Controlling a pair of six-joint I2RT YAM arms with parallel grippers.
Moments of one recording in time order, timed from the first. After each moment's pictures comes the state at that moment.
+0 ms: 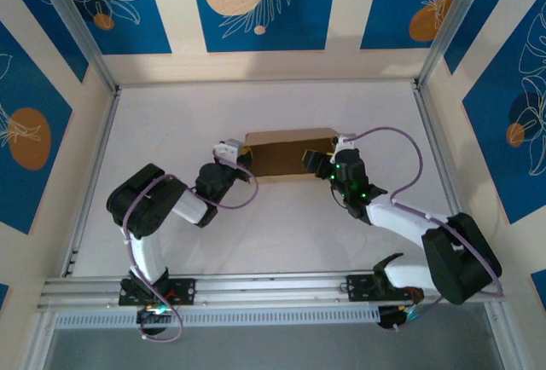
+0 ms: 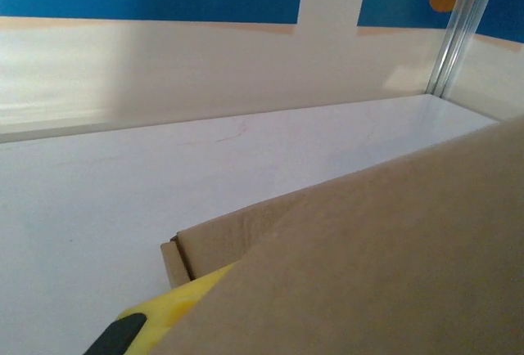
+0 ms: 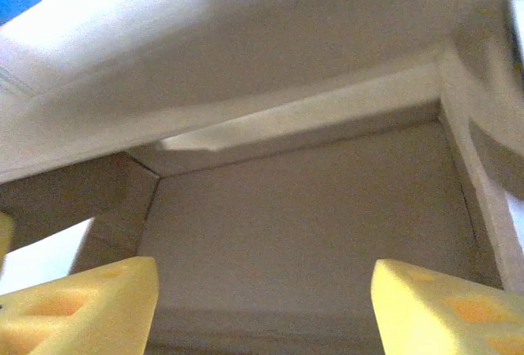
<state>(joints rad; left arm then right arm) -0.59 1.85 0.52 1.29 -0.10 -0.11 0.48 1.24 0.50 0.33 0.09 0.54</state>
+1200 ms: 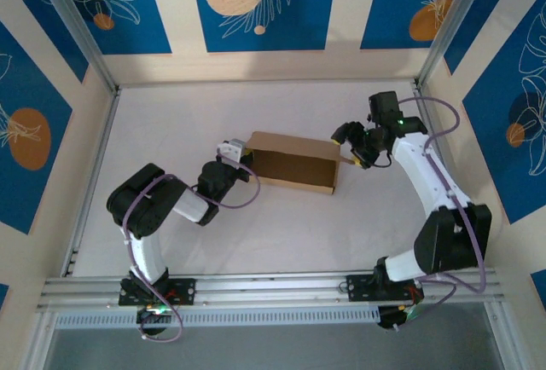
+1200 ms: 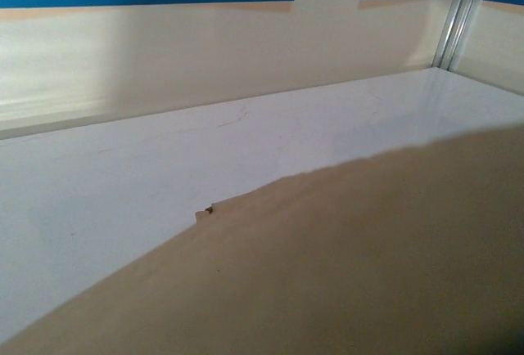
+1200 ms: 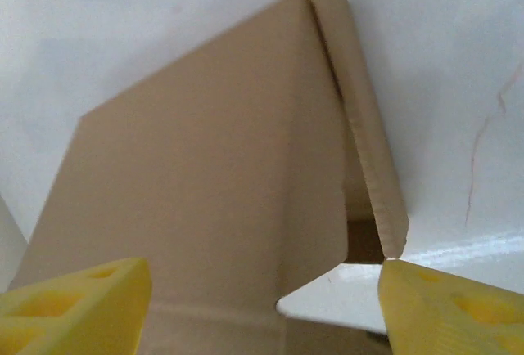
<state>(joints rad) -0.60 1.85 0.54 1.23 -0.09 -0.07 0.12 1.45 1.25 -0.92 -0.32 0.83</state>
